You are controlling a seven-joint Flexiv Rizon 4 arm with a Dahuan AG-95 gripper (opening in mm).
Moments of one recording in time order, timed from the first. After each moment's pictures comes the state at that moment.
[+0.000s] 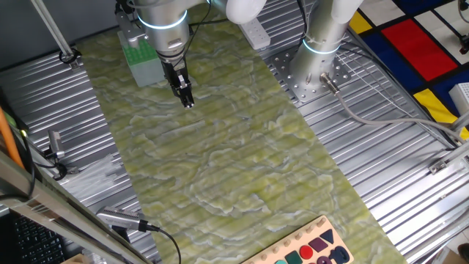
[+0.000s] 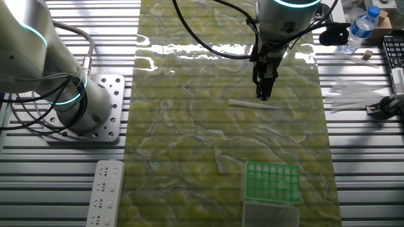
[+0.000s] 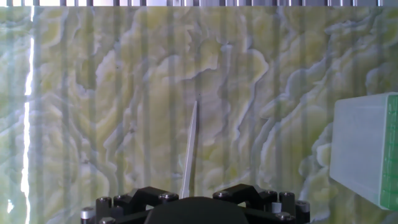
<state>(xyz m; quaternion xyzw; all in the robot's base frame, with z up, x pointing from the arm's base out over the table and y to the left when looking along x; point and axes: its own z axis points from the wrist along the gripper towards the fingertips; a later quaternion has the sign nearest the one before) 0.500 0.000 0.170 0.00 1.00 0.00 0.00</state>
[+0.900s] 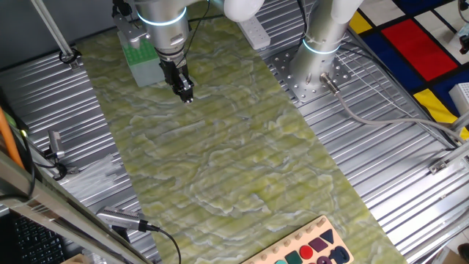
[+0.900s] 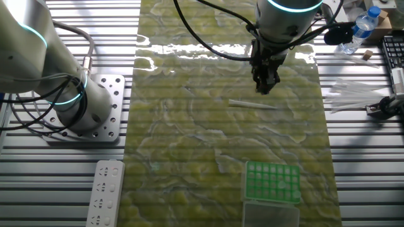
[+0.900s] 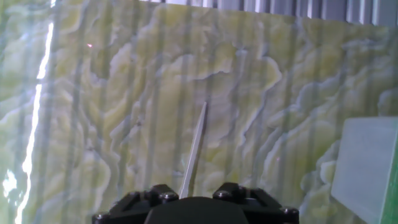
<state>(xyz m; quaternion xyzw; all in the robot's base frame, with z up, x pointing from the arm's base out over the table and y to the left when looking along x) 0.500 0.001 0.169 -0.08 1.00 0.01 0.00</state>
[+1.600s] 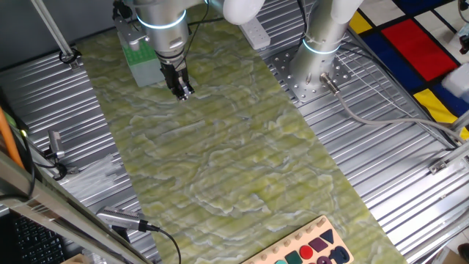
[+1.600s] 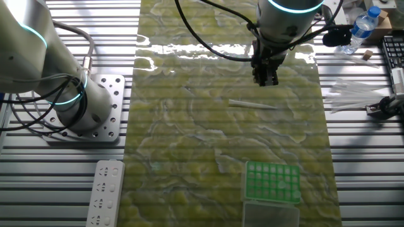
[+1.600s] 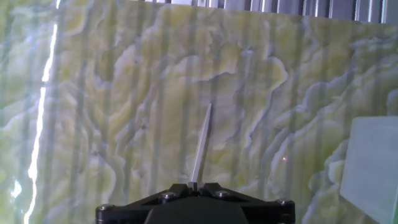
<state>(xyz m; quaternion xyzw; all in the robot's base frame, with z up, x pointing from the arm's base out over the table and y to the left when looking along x) 0.504 0.010 0.160 -0.03 1.00 0.01 0.00</state>
